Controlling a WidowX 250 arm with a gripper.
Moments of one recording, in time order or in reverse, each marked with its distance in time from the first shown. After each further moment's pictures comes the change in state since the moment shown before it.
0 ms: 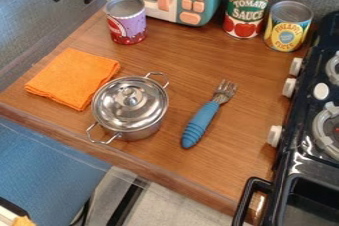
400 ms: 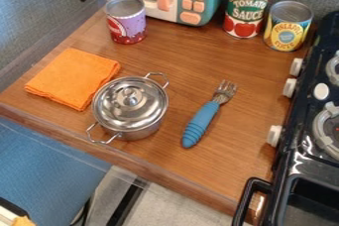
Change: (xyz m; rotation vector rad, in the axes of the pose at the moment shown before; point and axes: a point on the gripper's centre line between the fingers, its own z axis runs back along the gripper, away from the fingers) arm 0.027 0.007 -0.008 0.040 -0.035 -0.071
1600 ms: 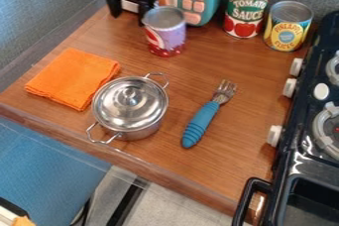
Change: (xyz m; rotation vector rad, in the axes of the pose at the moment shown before) arm 0.000 -0.127 -0.029 -0.007 -0.079 -0.256
